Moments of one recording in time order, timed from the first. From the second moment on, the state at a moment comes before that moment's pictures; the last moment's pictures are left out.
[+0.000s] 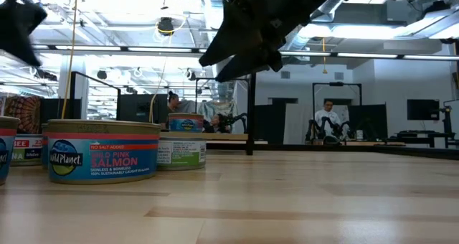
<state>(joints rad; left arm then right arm) -0.98 1.22 0.75 -0.57 -0.73 -0.70 0.22 1.79 1.20 -0.08 0.33 0.43</state>
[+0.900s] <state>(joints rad) -0.93 1.23 0.75 -0.34 -1.01 -0.51 0.29 1.83 1.07 0.05 0.50 0.67</state>
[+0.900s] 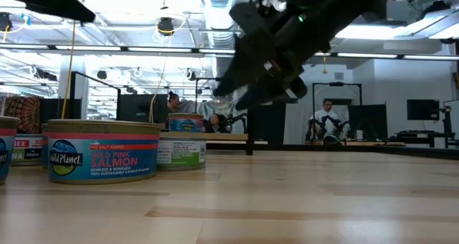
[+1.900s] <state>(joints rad) -0.94 0.89 0.30 0.36 -0.64 -0.21 0.29 2.00 1.19 -0.11 0.51 0.71</state>
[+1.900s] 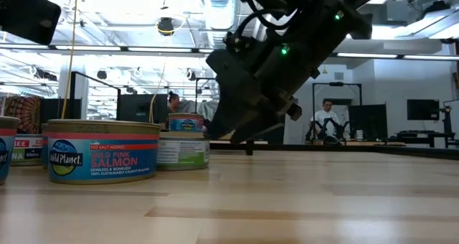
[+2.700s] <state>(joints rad) -0.94 0.87 0.29 0.34 -0.66 -0.24 0.35 1.94 1.19 -0.12 0.55 0.65</state>
